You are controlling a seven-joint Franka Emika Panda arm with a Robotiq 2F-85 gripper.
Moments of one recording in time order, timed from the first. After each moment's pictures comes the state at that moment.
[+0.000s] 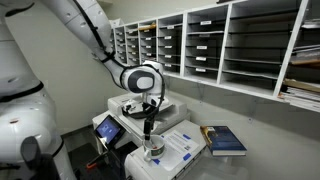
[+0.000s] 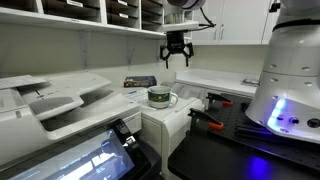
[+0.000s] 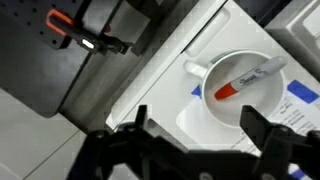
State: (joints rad) arm -0.20 -0.16 0.02 -2.70 -0.06 2.43 0.82
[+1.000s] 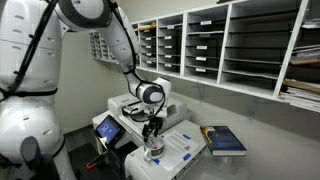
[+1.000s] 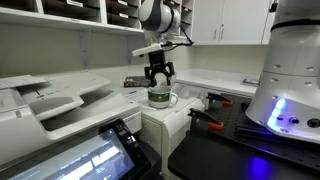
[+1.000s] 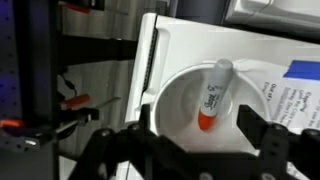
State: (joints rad) arm -0.05 0.26 -0.03 -2.43 0.11 2.45 1.29
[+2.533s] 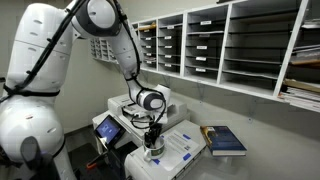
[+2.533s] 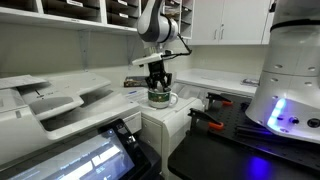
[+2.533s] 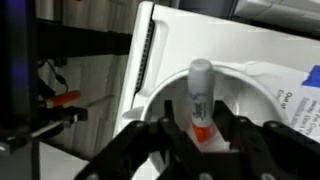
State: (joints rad) arm 0.01 0.38 -0.08 -2.40 0.11 2.51 1.26
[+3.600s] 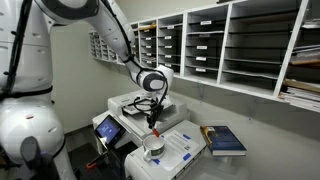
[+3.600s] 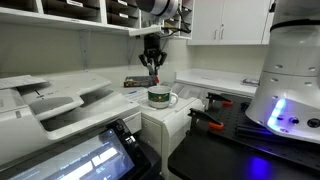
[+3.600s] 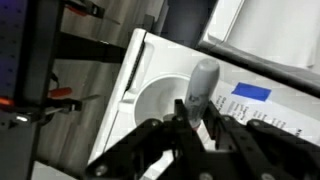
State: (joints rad) arm 0.02 0.13 -0.09 -2.39 0.22 2.34 1.06
